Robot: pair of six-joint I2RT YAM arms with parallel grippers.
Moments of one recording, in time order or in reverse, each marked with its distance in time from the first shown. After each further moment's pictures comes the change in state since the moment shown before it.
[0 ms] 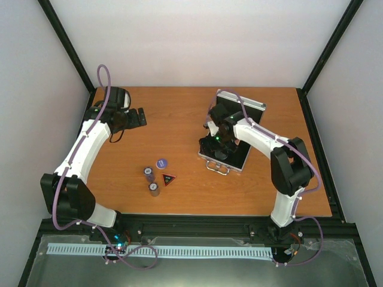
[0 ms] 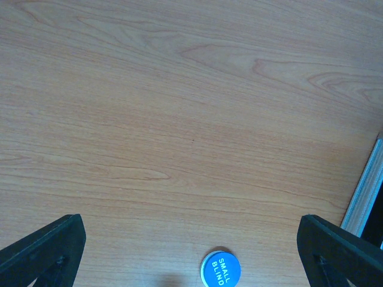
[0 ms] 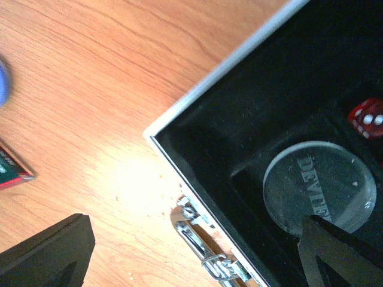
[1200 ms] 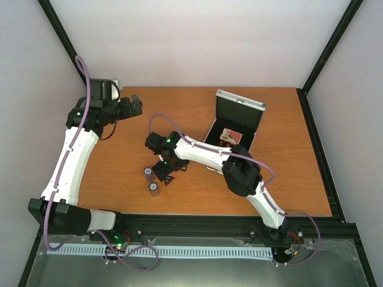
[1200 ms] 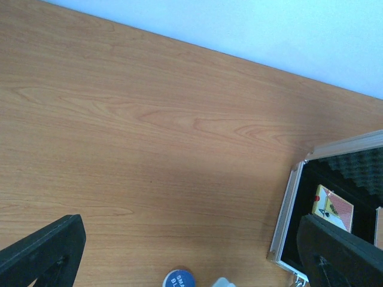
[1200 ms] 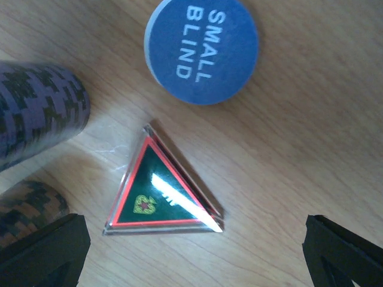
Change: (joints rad) left arm 0.000 -0.134 0.140 -0.023 0.068 -0.001; right arm 0.483 0.397 0.525 -0.218 0.193 0.183
